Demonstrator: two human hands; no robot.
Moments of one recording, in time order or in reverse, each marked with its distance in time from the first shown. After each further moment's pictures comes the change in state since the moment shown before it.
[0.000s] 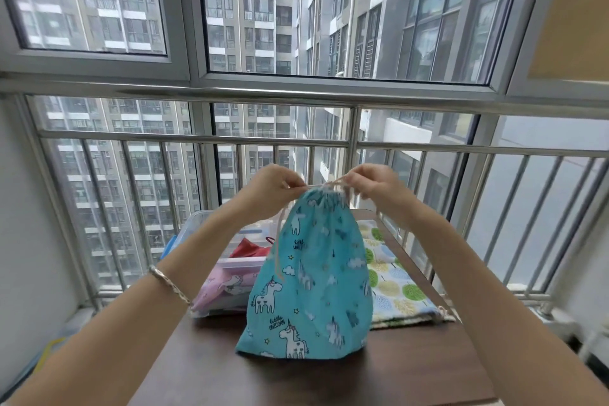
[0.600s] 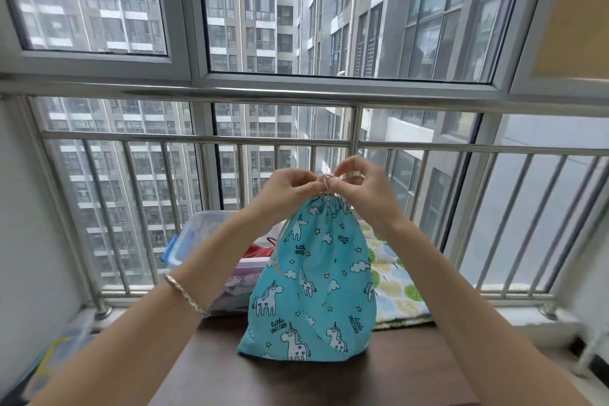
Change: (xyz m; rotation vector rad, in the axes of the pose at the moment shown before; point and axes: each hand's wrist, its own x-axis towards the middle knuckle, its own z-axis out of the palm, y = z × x) left_hand -0.001 0.010 0.022 -0.372 0.052 -0.058; right_hand -0.005 -0.015 0.033 0.137 0.228 -0.106
